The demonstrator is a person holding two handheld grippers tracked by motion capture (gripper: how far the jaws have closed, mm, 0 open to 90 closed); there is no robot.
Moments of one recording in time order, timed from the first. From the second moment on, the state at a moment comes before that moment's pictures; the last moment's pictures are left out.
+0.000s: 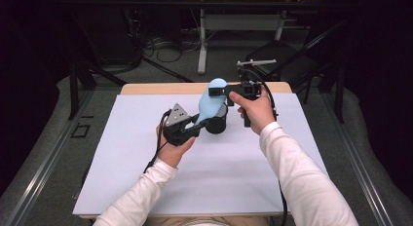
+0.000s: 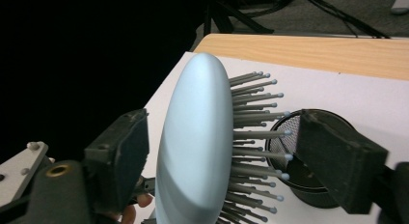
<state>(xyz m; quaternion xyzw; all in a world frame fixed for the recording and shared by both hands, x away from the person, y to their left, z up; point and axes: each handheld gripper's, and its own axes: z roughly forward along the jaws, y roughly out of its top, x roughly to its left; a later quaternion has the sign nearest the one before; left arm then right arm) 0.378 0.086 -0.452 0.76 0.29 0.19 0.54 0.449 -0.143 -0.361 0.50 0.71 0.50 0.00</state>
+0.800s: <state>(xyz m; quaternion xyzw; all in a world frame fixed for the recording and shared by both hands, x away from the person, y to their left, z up) 0.377 0.084 -0.454 0.77 0.29 0.19 0.54 0.453 -0.145 -0.363 0.50 0.69 0.52 -0.02</state>
